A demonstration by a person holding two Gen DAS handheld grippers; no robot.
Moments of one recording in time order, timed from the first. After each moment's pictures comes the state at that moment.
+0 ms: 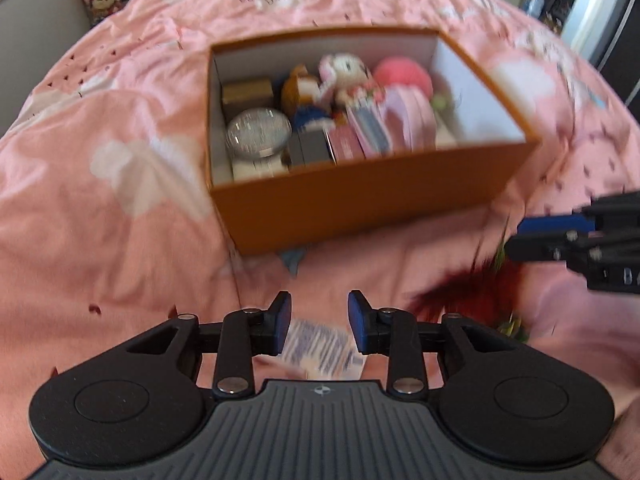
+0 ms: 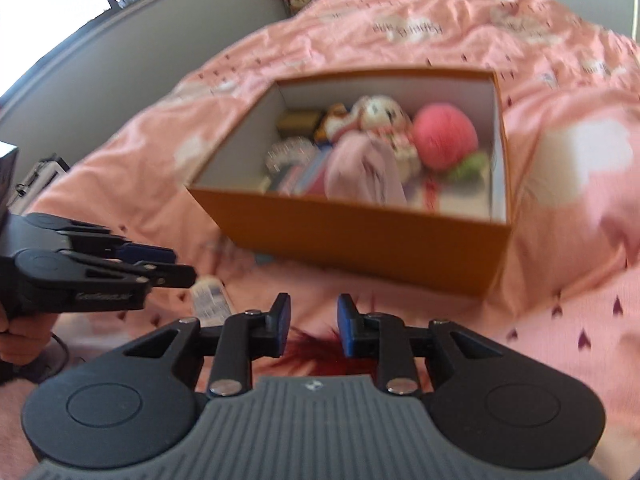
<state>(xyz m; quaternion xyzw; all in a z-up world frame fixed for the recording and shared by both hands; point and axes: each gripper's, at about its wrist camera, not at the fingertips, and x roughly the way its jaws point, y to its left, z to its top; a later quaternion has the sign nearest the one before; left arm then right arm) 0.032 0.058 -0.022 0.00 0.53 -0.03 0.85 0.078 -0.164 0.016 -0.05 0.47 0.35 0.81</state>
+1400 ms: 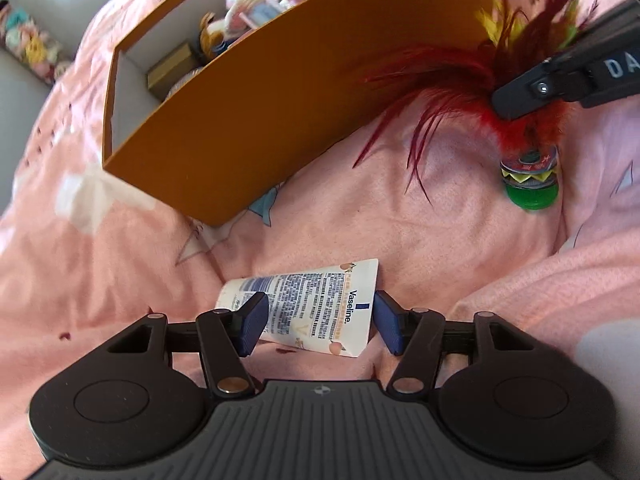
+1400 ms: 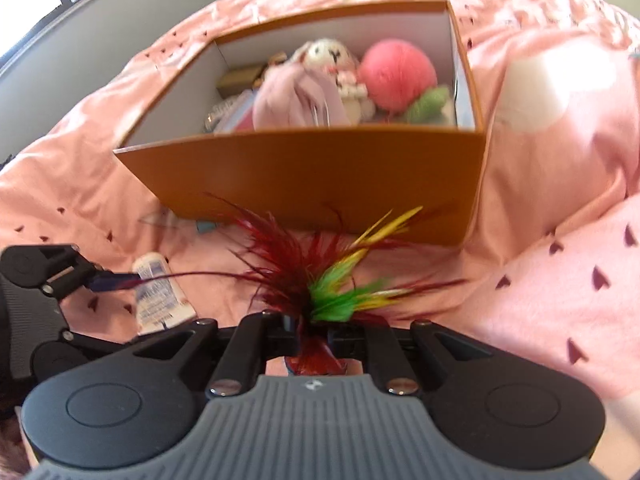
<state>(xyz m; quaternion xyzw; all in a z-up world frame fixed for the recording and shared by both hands) 0.027 -0.009 -0.094 0.22 0.55 -0.03 0.80 0.088 -0.166 -0.026 -0.03 0.49 0.30 0.81</state>
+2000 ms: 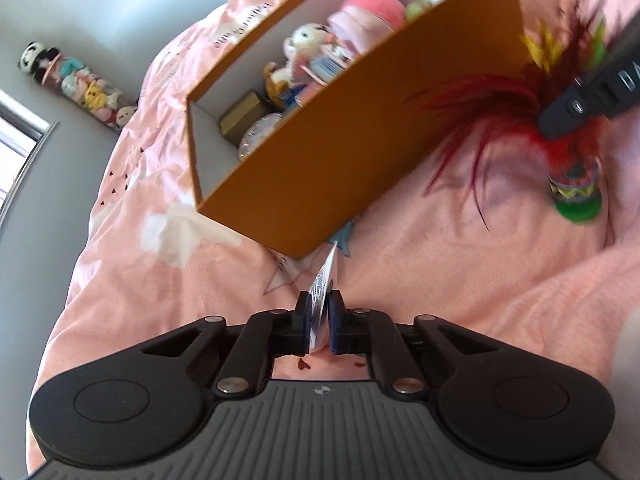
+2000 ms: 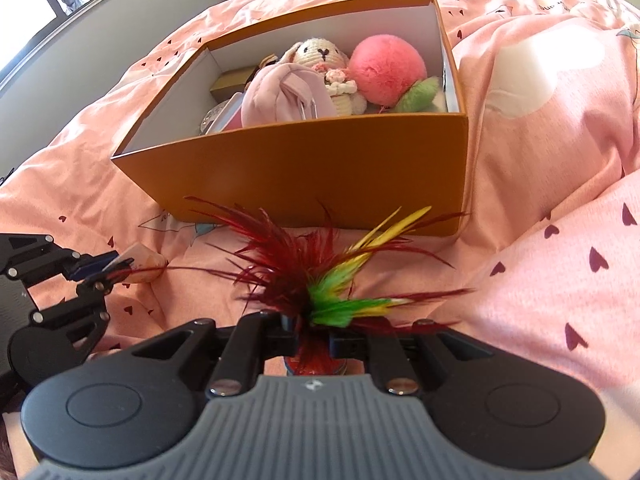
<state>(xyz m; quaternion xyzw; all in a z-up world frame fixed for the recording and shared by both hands) 0.020 -0.008 -0.069 0.29 0.48 0.05 0.83 0.086 -0.175 -0.031 -0.01 0.49 0.30 0.82</state>
